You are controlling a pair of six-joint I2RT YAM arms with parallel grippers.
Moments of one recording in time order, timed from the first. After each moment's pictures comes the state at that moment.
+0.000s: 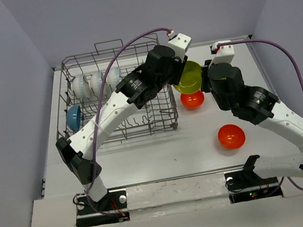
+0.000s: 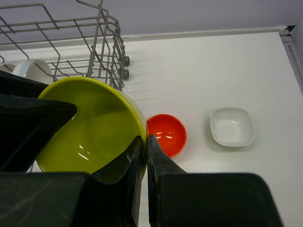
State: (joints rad) left arm -0.94 1.72 1.94 -0.62 -0.26 -0.04; right arm 0.82 1.10 1.35 -0.57 0.78 0.35
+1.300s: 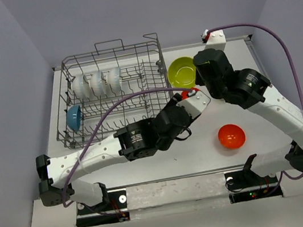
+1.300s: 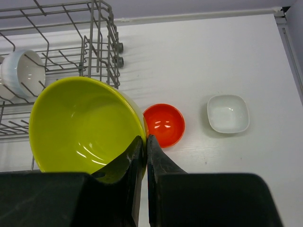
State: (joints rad) left arm -1.35 1.39 1.52 -0.54 -0.65 0.08; right arm 0.82 1.29 1.64 -0.85 0.80 0.45
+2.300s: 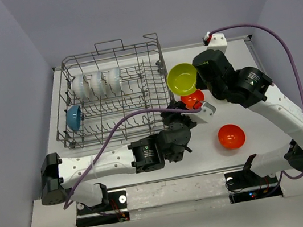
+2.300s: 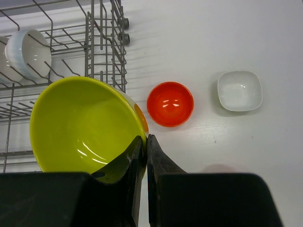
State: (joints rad) left arm -1.47 1.39 1.24 0.02 -1.05 0.44; right arm 0.82 1.32 1.72 -1.01 0.72 0.58
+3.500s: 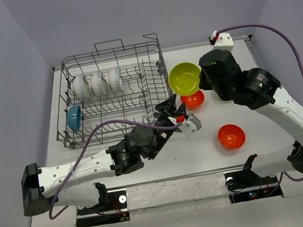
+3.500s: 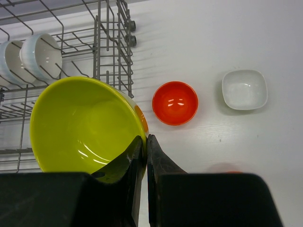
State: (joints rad) left arm -1.36 1.16 0.97 0.35 -0.55 0.73; right arm 0.82 1.28 1.72 -1.02 0.70 0.60
